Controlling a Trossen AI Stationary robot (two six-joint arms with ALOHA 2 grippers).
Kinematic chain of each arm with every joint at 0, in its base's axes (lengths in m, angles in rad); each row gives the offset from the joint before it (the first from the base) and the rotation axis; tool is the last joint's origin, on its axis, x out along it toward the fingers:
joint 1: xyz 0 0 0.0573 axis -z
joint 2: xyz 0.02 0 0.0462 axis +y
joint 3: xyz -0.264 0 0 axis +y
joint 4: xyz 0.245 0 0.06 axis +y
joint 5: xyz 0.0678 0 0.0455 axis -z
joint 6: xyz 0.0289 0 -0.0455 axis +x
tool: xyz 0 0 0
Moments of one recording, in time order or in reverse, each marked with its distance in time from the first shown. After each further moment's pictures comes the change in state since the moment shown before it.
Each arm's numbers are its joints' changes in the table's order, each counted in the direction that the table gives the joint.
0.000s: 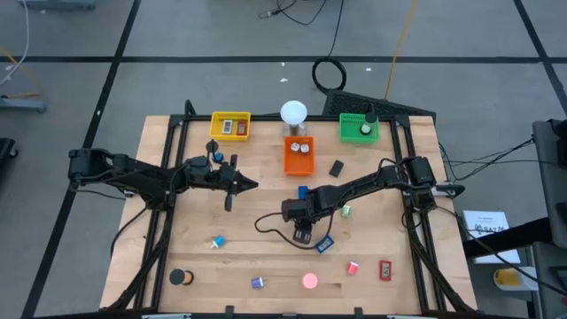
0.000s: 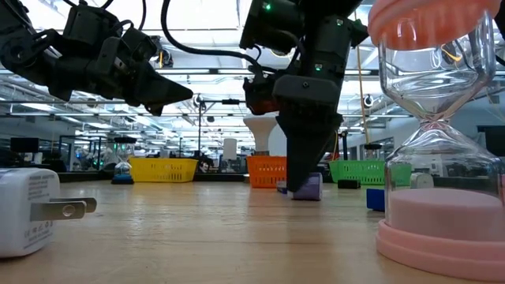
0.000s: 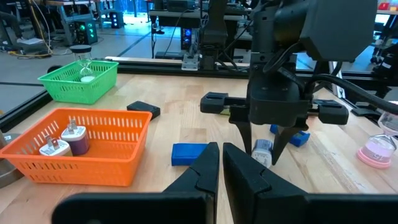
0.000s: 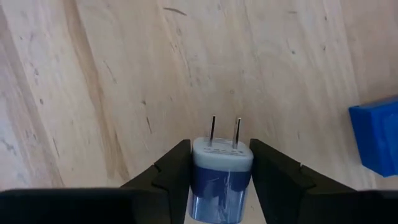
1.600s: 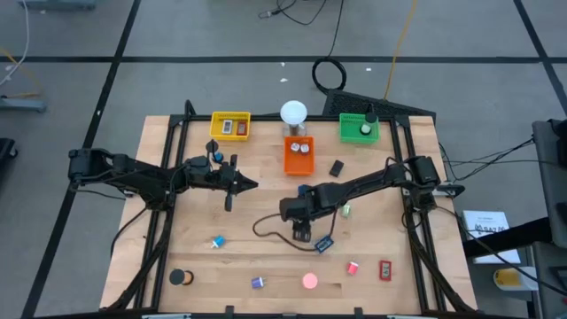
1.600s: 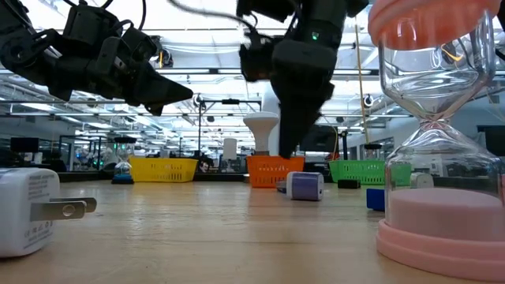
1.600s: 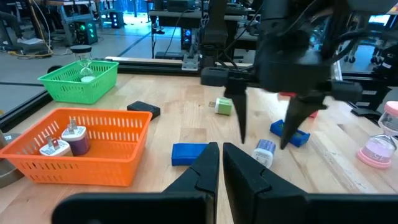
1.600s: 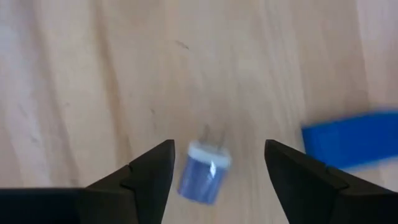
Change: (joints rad) left arm 0.000 0.000 0.000 0.000 0.000 0.000; right arm -0.013 -0.034 -0.103 0.136 0.074 -0.054
